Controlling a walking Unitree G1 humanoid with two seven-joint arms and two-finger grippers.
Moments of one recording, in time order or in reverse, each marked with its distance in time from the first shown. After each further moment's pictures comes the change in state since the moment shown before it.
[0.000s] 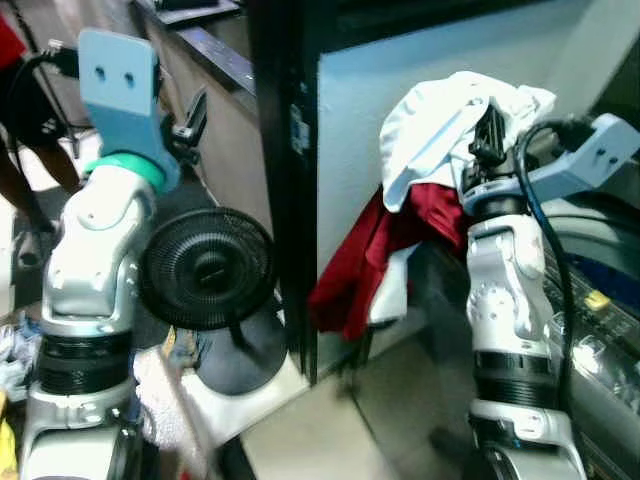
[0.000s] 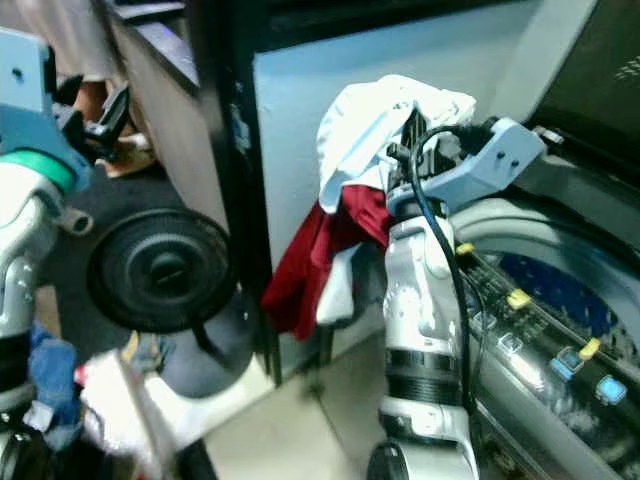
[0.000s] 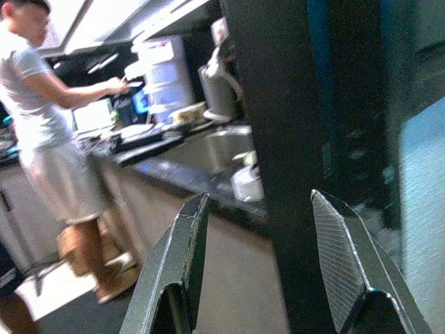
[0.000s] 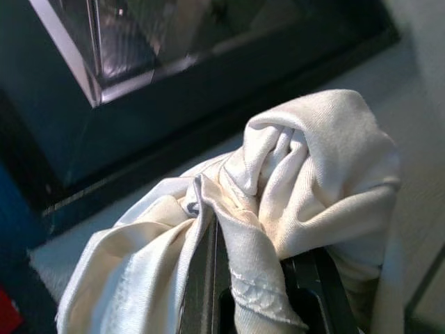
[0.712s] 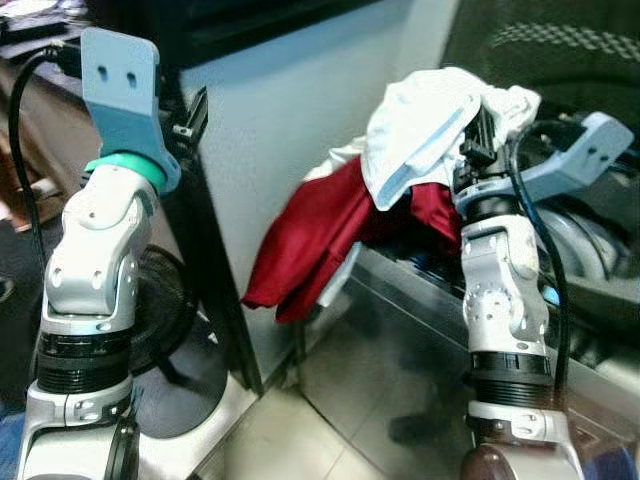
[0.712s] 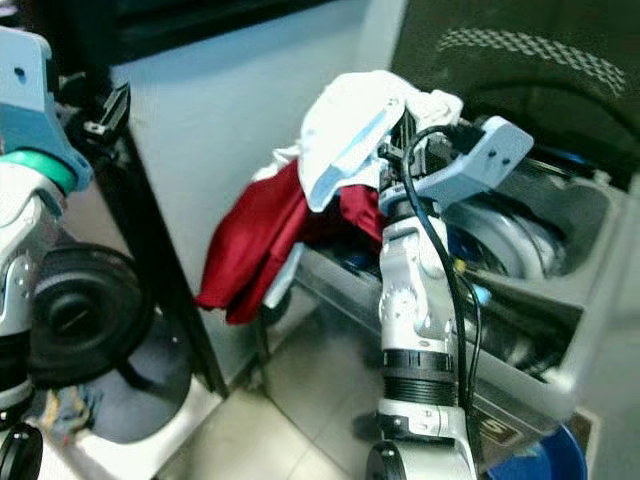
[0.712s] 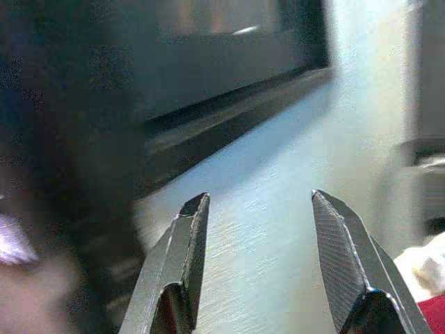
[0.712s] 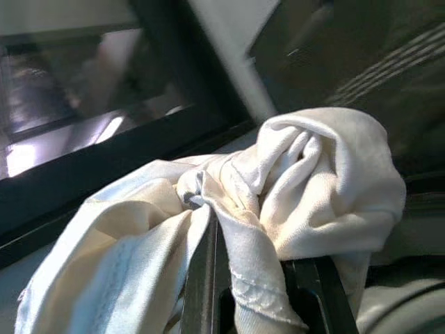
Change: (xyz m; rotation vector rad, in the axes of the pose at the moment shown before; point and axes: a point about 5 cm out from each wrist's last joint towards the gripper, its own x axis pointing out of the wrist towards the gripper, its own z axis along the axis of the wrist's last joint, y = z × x) left arm 0.001 -0.003 -0.001 -0.020 0.000 -0.014; right arm 0.000 0.006 -0.003 0.007 0.018 0.042
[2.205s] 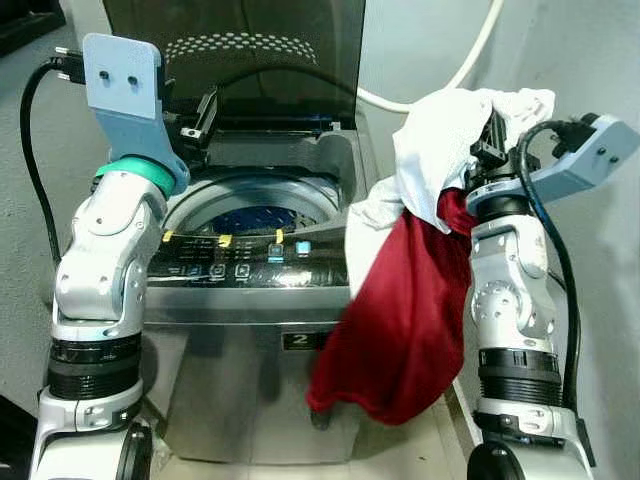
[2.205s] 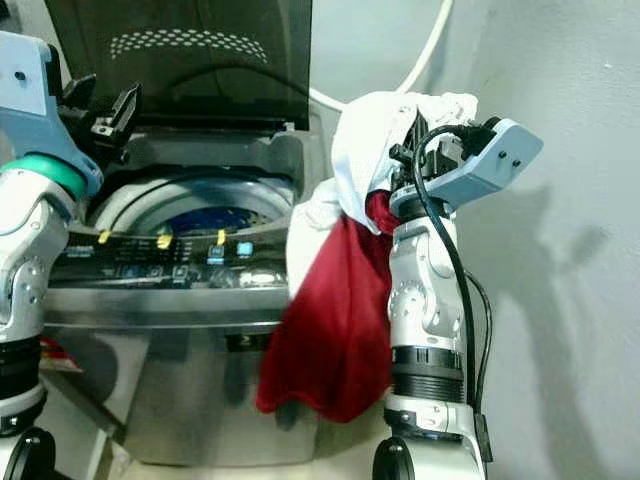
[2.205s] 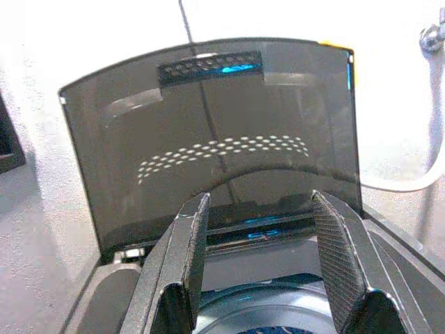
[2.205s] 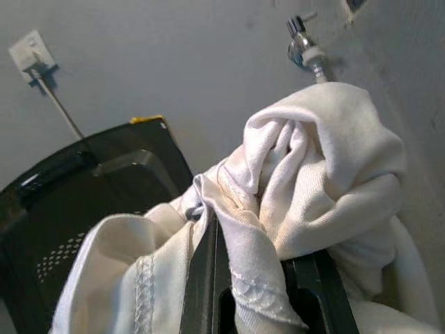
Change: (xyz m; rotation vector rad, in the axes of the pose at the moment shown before) left arm -0.003 -0.001 -0.001 -0.044 -0.017 0.017; right arm 0.002 -0.010 0.002 -0.035 -0.002 -0.038
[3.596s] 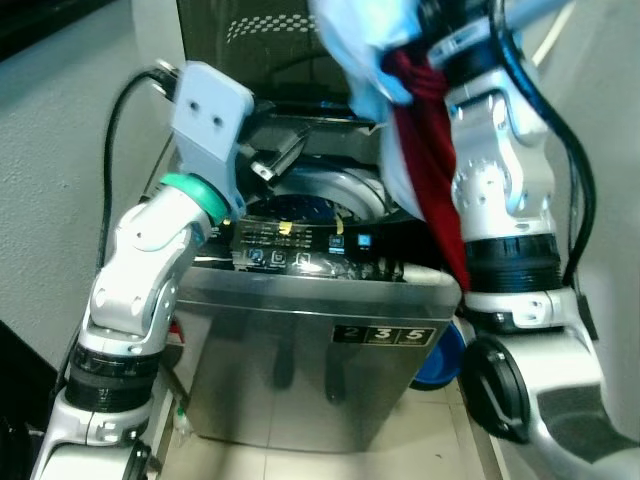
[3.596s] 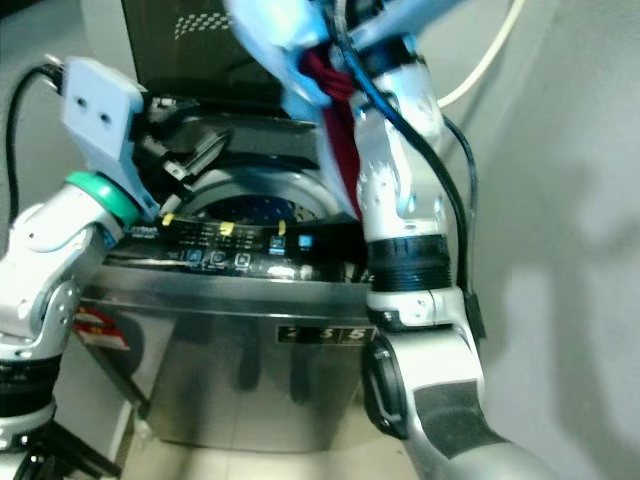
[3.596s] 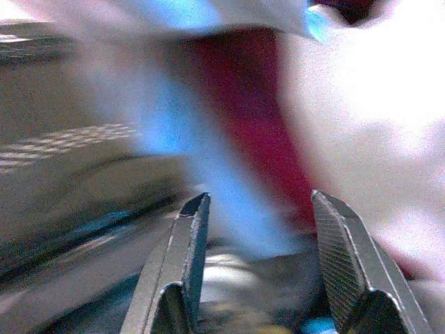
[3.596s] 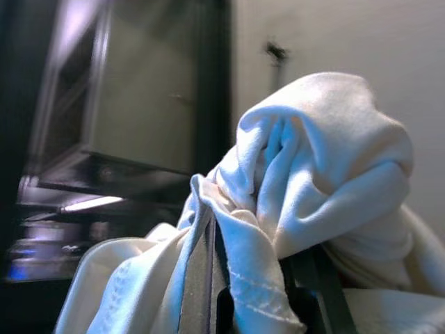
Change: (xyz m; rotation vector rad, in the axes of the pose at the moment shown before) left arm -0.019 -0.073 -0.002 -0.085 -0.046 -0.654; right arm 0.063 0.151 0.086 0.123 -0.239 0.777
